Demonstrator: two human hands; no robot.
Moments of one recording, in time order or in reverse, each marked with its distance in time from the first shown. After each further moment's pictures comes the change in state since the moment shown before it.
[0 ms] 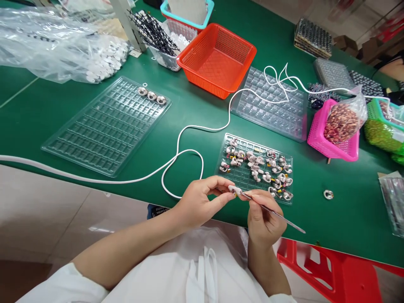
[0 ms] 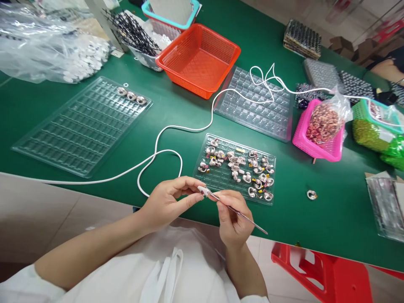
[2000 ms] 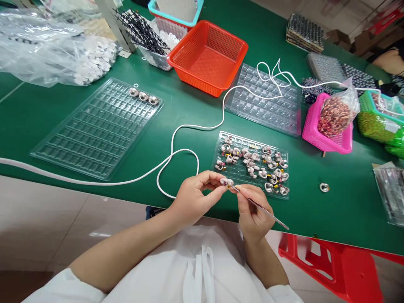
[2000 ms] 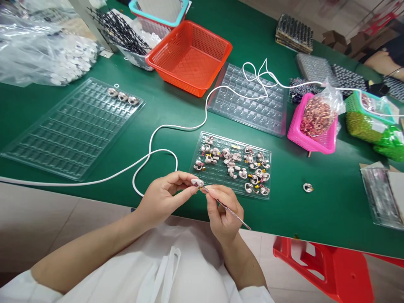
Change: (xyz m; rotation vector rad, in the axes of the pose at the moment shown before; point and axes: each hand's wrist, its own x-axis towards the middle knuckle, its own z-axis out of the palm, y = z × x) left_hand 0.003 -0.006 0.004 -0.014 0.099 0.002; right_hand -0.001 0.001 0.006 -0.116 -0.049 -0.111
